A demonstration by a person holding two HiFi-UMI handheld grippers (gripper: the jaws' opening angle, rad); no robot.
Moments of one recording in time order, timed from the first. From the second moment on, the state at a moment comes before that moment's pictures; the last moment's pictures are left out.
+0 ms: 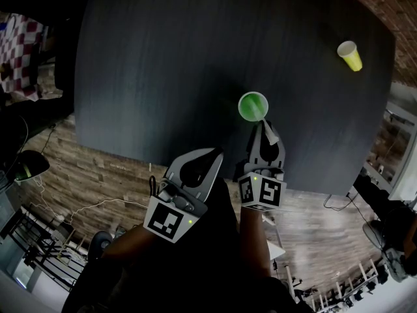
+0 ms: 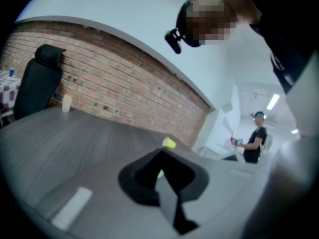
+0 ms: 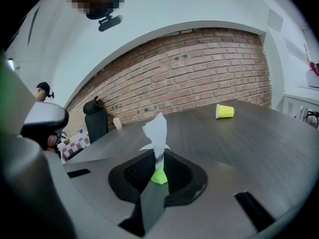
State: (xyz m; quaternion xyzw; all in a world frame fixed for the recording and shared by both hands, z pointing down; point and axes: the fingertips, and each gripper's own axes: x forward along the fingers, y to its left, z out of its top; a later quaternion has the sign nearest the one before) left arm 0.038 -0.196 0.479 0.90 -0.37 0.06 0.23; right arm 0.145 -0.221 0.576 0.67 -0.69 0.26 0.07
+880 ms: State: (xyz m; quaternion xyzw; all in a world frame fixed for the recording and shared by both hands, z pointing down) left arm 0.041 -0.192 0.468 0.90 -0.38 0.04 0.23; right arm 0.147 -0.215 0.562 0.67 -0.70 0.24 0.06
